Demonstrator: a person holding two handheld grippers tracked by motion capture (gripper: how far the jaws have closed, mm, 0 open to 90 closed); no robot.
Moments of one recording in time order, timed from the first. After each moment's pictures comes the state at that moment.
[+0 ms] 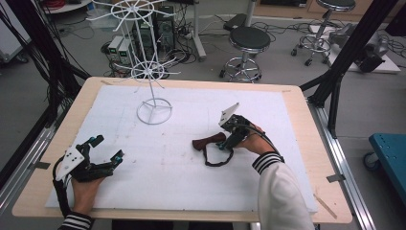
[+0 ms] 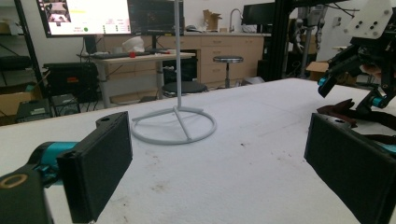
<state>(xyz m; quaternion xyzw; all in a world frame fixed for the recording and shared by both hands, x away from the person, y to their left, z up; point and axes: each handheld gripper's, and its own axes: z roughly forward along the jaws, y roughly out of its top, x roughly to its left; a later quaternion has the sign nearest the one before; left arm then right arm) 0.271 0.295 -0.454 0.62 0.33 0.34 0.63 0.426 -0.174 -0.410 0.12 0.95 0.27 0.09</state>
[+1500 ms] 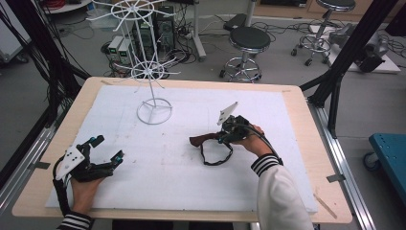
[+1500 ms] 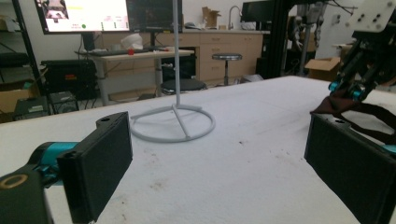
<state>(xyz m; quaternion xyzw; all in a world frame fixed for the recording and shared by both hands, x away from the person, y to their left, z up) 0.272 0.294 -0.451 0.63 0.33 0.33 0.62 0.421 -0.170 -0.400 0.11 0.95 0.28 0.08</state>
